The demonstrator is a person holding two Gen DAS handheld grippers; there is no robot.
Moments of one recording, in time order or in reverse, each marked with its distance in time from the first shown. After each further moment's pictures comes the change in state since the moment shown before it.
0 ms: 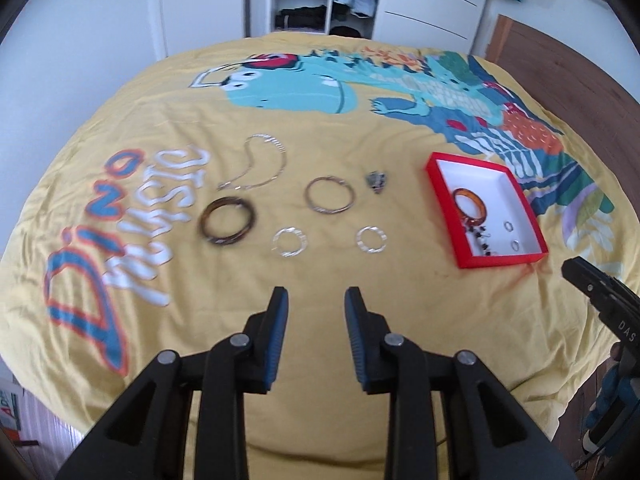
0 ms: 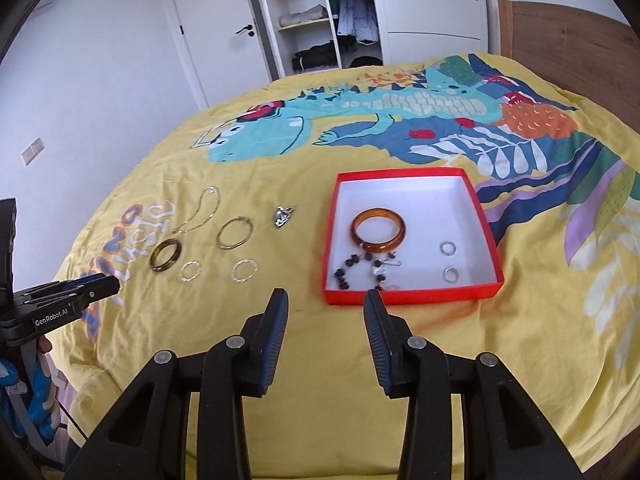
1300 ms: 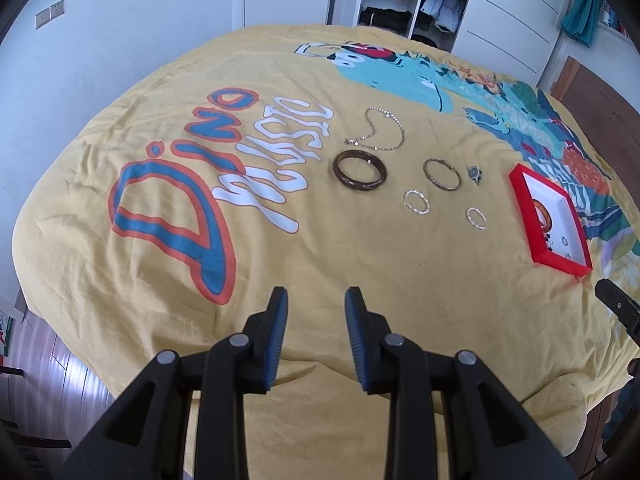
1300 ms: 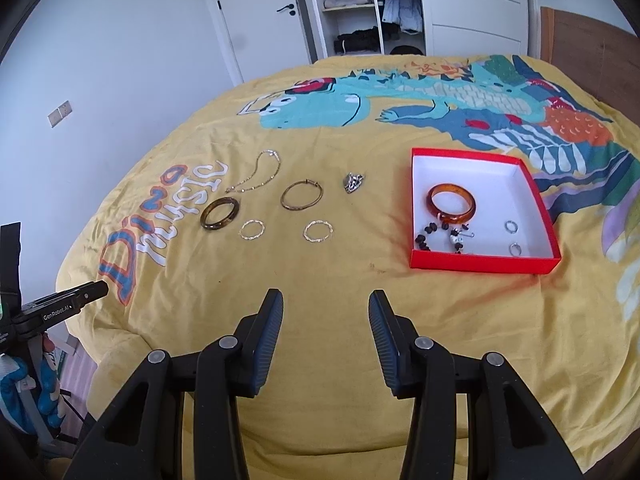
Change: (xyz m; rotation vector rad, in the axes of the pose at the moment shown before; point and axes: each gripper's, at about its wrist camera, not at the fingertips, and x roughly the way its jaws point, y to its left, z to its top) left arm -0.015 0.117 -0.071 -0.206 0.017 0.109; right arm 0.011 0.078 -0.032 -0.076 0.074 0.062
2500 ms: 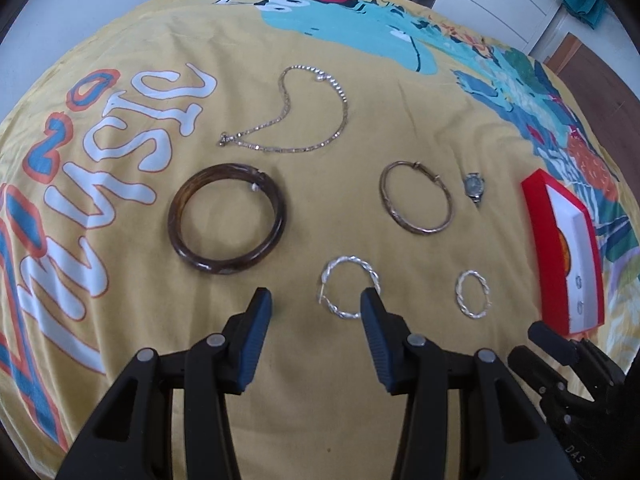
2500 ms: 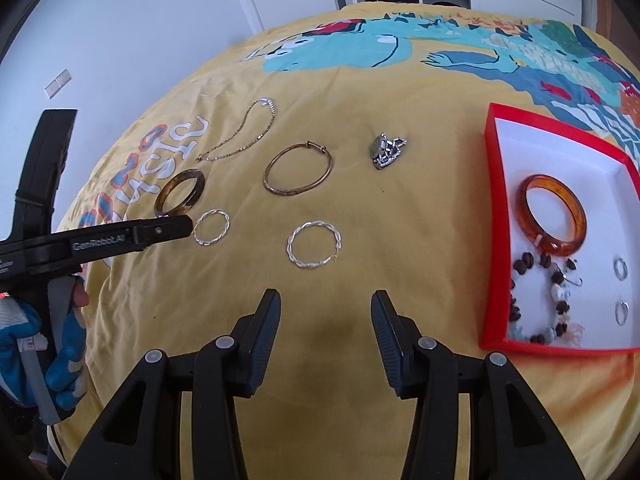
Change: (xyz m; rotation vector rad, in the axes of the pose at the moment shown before) left arm 0.178 -0.099 0.099 0.032 0.160 -0.114; right arm 0.165 -0.016 0.049 -0.069 0.160 0.102
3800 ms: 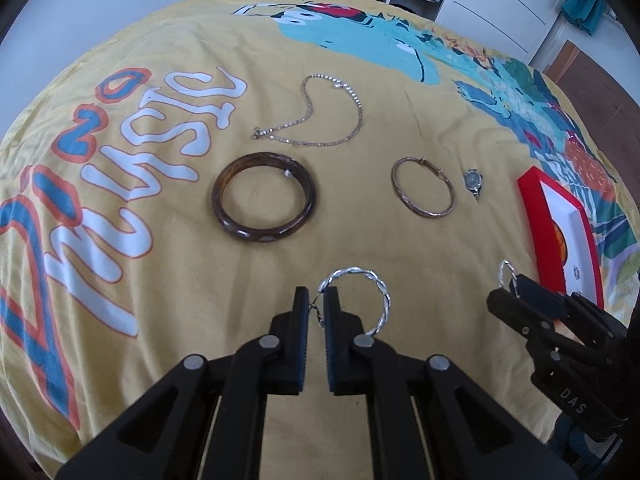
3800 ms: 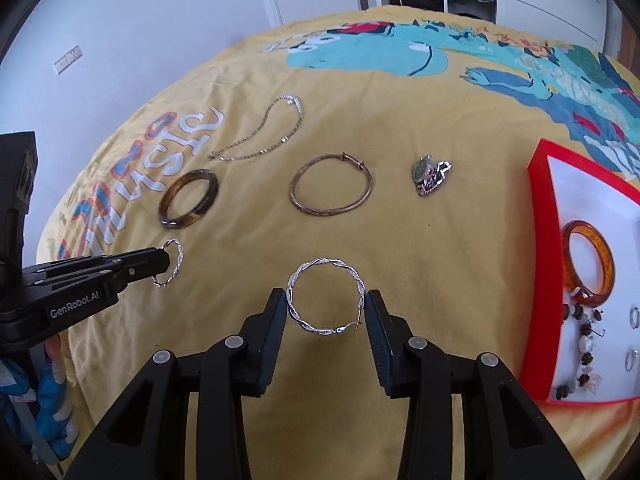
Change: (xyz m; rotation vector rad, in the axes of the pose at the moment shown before) left arm -0.035 0.017 -0.031 -0.014 -0.060 0.004; right arm 0.012 0.034 0.017 -0.085 -0.015 -0.004
